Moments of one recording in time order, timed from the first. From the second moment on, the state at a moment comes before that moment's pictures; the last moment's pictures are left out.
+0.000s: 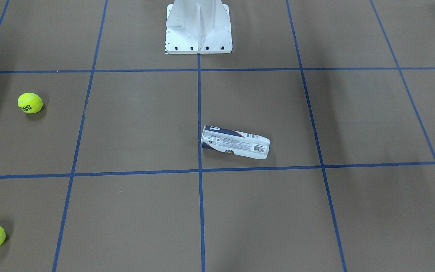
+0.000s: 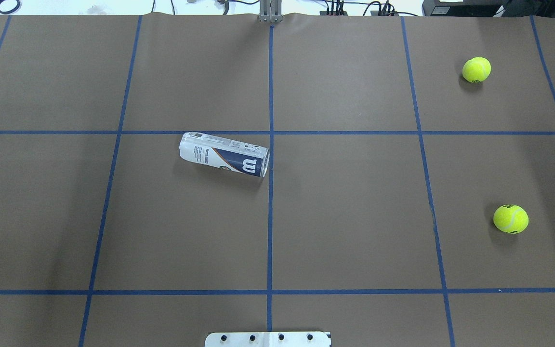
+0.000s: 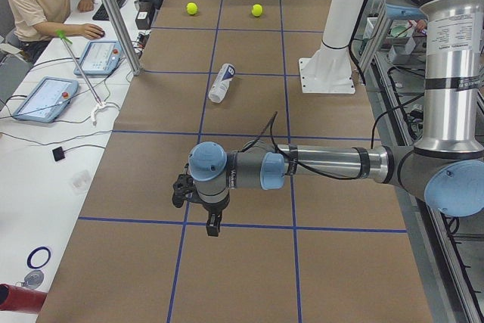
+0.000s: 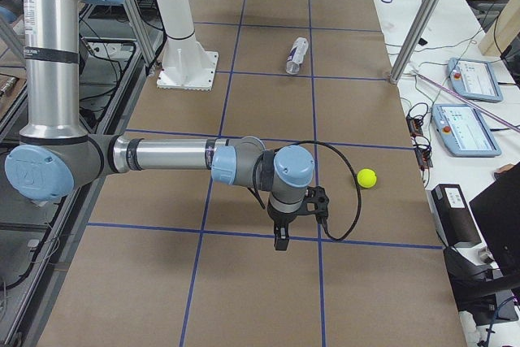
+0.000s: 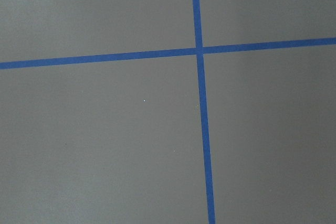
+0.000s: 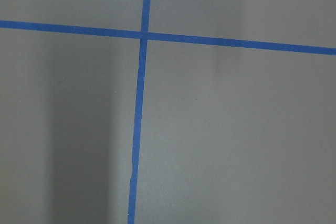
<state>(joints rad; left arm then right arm) -1.59 -1.50 -1.67 -1.54 -2.36 0.10 1.61 -1.63 1.69 -1.73 2.28 -0.16</state>
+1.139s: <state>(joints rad) -1.59 -1.56 -1.68 -1.55 -2.36 0.09 1.57 -1.62 1.70 -1.63 2.28 -0.16</state>
